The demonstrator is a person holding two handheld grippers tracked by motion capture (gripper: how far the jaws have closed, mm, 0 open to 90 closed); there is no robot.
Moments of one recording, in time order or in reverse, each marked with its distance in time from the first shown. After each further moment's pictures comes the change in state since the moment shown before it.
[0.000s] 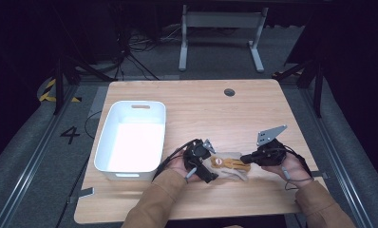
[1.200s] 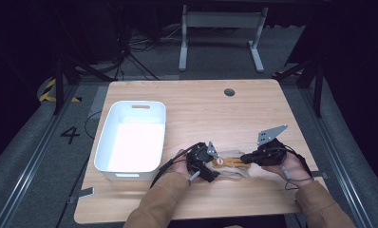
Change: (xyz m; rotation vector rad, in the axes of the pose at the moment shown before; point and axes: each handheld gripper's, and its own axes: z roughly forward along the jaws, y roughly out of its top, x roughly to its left) left arm -0.009 0.000 0.012 -0.005 0.105 0.054; right arm -0.002 -0.002 0.000 -0.008 0.004 0.017
